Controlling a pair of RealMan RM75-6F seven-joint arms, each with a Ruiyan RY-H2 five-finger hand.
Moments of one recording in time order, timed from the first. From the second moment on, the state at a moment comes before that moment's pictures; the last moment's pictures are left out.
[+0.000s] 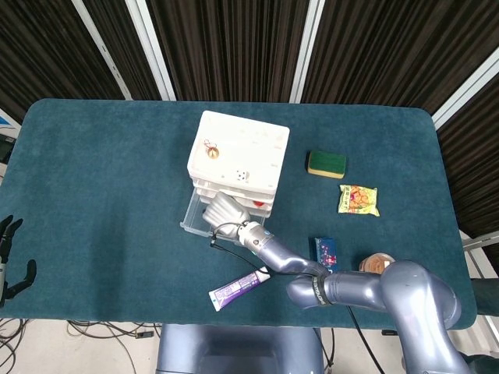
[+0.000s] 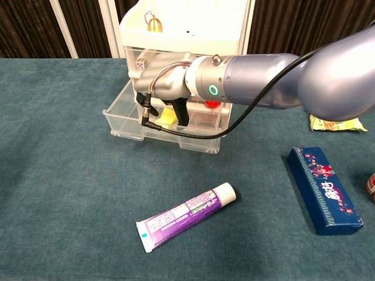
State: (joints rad) left arm -0.02 -1.10 -0.07 -1.72 1.41 1.50 -0.07; right arm 1.31 -1.70 0.15 -1.28 -0.93 0.72 -0.83
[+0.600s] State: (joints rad) left arm -0.02 -1.09 -0.07 -1.72 1.41 1.50 -0.07; right arm 1.33 -1.72 0.14 -1.28 -0.92 0.73 -0.84
